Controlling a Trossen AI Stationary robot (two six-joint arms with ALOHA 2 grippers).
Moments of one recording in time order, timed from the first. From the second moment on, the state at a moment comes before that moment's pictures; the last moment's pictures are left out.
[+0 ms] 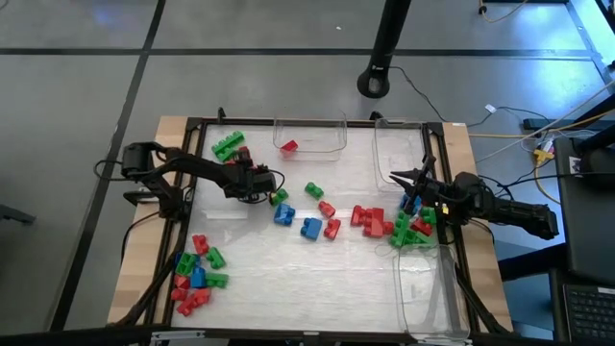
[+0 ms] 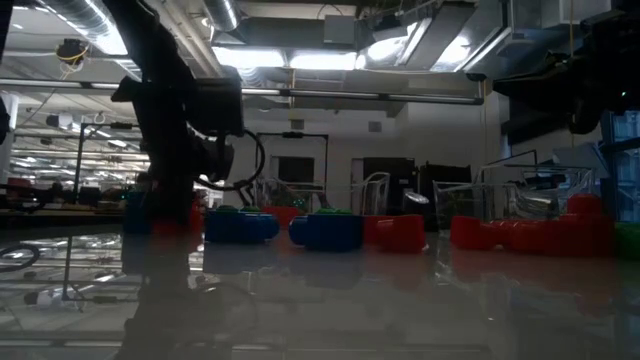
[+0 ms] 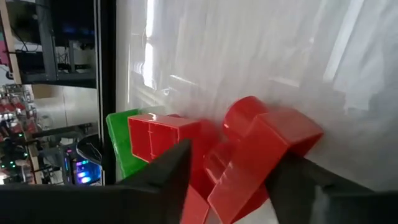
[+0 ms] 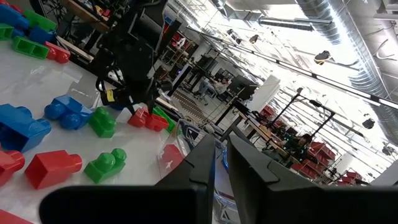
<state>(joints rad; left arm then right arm) 0.17 1.63 0.73 -0.54 -0.80 0.03 -0.18 0.01 0.03 0.12 0.07 -0.69</state>
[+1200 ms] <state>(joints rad) 0.10 1.49 0.92 -0.46 -0.75 0.16 -0.18 0.01 0.03 0.12 0.07 -0.69</state>
